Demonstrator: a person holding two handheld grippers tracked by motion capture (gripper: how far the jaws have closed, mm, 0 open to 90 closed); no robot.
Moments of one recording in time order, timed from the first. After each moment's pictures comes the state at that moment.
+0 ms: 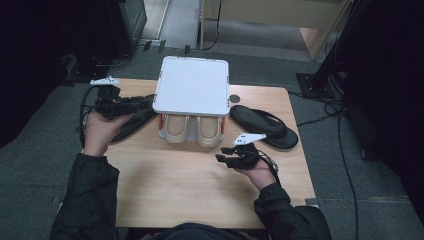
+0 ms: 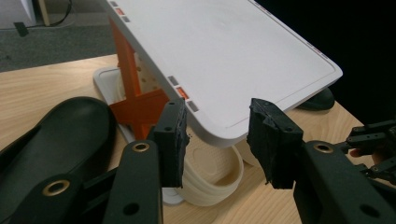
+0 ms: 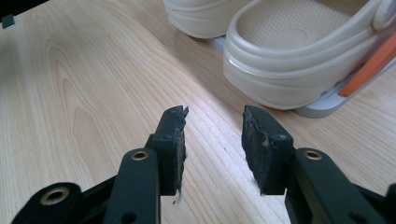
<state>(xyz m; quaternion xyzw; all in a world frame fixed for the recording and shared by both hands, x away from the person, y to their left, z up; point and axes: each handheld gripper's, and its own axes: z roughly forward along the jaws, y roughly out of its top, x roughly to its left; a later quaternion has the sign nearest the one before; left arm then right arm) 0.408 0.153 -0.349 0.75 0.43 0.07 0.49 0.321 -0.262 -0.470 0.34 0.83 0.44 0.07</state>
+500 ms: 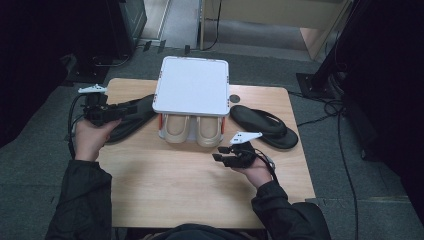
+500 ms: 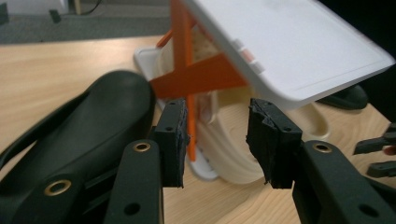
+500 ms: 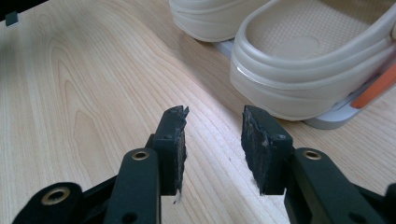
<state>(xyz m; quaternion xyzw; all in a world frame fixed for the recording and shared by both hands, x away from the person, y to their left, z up) 0.406 0.187 -0.381 0.74 0.48 0.09 0.47 0.326 -0.254 -0.470 0.33 0.83 0.44 0.07</state>
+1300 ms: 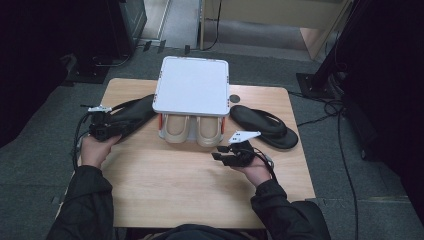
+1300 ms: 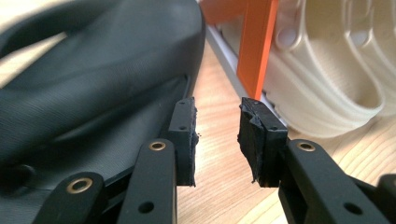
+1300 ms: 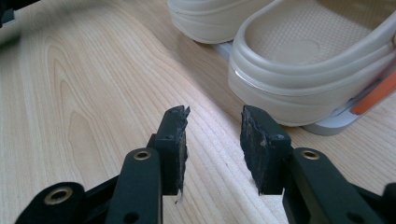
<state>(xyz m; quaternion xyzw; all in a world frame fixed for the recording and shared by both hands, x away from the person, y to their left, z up) 0.416 0.205 -0.469 0.75 0.50 0.06 0.42 0.330 -0.251 -0.472 0.32 0.84 0.44 0.07</state>
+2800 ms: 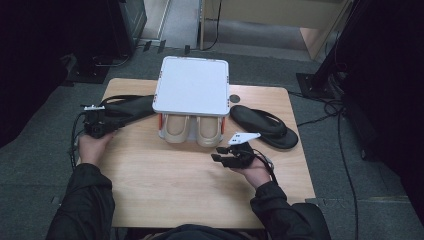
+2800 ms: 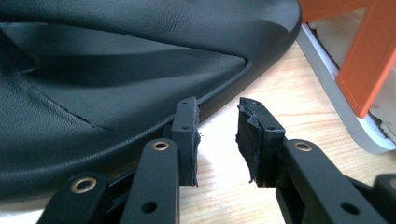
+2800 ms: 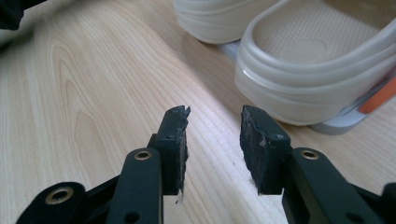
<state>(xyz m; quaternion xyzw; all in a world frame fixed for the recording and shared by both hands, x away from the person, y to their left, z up) 0.445 0.239 -0.496 0.72 0.57 0.11 0.39 0.325 -0.250 -0.472 0.32 0.83 0.44 0.07</state>
